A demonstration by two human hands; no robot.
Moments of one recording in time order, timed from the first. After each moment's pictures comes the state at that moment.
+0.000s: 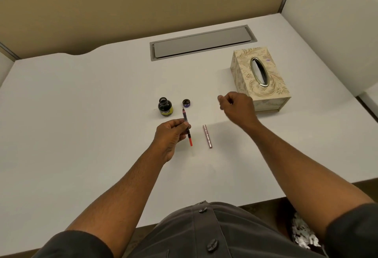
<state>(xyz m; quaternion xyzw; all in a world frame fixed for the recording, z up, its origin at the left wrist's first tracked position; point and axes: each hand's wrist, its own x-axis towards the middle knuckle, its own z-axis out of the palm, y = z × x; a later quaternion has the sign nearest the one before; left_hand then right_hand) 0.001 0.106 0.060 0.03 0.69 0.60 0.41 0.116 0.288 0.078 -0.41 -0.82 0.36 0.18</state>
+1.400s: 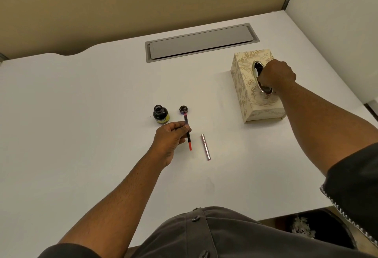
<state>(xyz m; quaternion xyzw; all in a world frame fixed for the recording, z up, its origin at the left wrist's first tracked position) -0.013 0.133 0.059 0.05 0.71 0.57 0.41 0.098 0.440 0.112 -0.59 -0.80 0.15 0.00</state>
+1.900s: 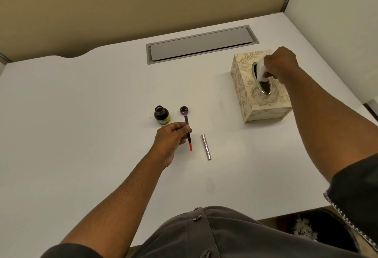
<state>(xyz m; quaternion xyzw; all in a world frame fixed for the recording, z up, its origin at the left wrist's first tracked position) -0.012 0.130 0.059 0.05 0.70 0.58 0.41 0.095 0.446 0.143 -0.59 -0.73 0.31 0.15</state>
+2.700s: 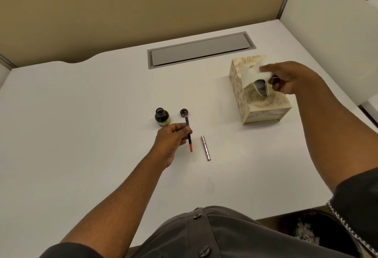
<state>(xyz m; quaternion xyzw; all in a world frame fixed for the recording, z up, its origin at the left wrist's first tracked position) -0.008 0.127 0.066 0.07 0.71 0.58 0.41 0.135 0.451 0.138 -0.53 -0.56 0.63 0.12</state>
